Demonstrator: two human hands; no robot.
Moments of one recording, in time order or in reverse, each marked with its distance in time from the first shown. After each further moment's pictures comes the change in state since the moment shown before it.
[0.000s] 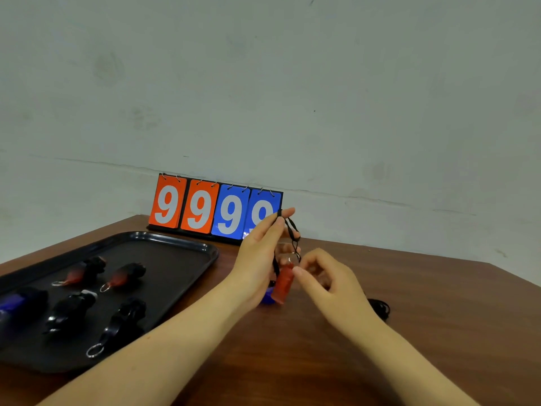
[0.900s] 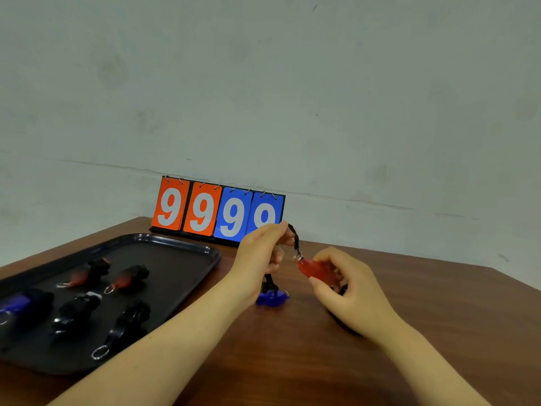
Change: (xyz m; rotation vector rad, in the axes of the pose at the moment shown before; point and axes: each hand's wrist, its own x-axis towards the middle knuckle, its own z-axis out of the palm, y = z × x) left_hand 0.009 0.005 -0.009 0.169 0.087 -0.091; right_hand -0.001 -0.001 -0.024 -0.169 -0.014 -0.110
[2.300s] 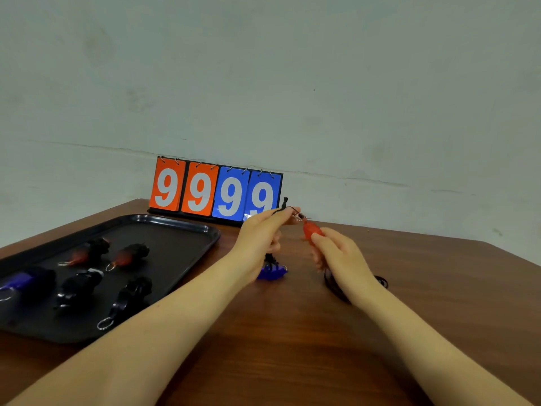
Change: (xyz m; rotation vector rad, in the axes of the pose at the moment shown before) left_hand 0.008 -0.018 -0.001 0.065 -0.061 -0.011; right_hand 0.009 0.003 0.019 0.444 0.028 0.430
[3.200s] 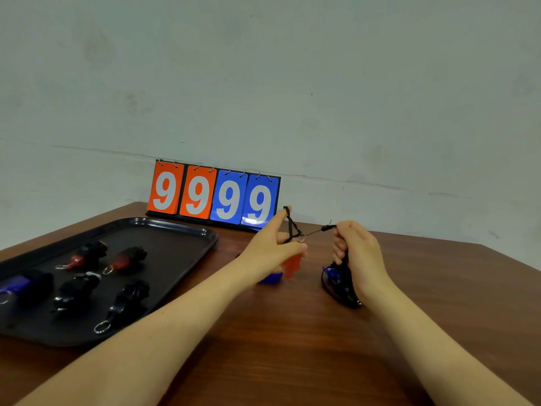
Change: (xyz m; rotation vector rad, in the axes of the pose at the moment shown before) left_hand -0.007 -0.003 0.004 0.403 -0.228 0.022; right_hand 0.009 0.001 -0.018 0.309 0.266 0.078
